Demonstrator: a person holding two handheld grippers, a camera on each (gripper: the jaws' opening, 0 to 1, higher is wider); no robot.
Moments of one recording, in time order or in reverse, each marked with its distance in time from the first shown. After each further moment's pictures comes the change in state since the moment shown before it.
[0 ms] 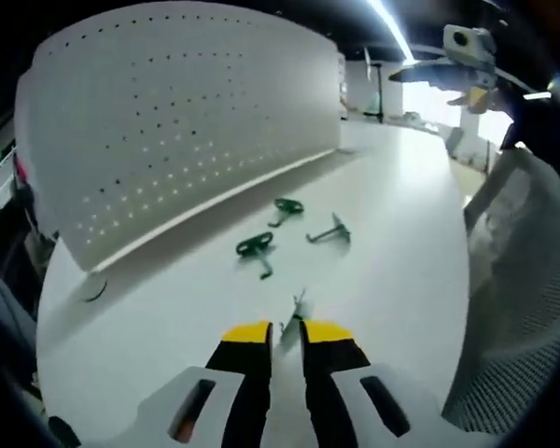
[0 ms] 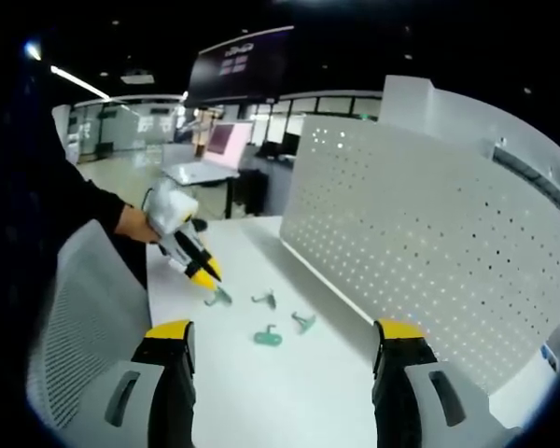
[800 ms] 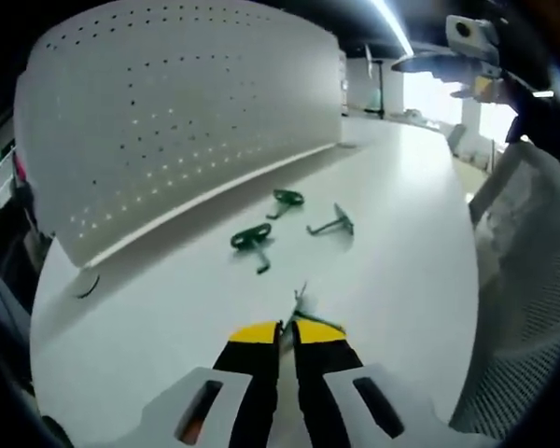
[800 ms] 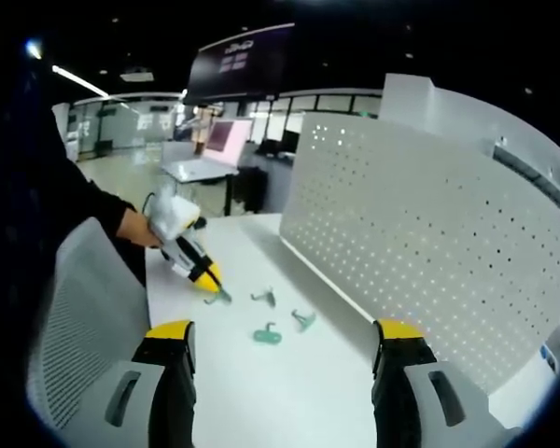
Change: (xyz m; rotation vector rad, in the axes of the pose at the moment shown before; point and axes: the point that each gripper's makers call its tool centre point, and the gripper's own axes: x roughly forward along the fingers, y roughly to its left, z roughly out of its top) left arm 0.012 -0.001 -0.007 0.005 0.015 -0.002; right arm 0.002 0.000 -0.002 0.000 0.013 -0.005
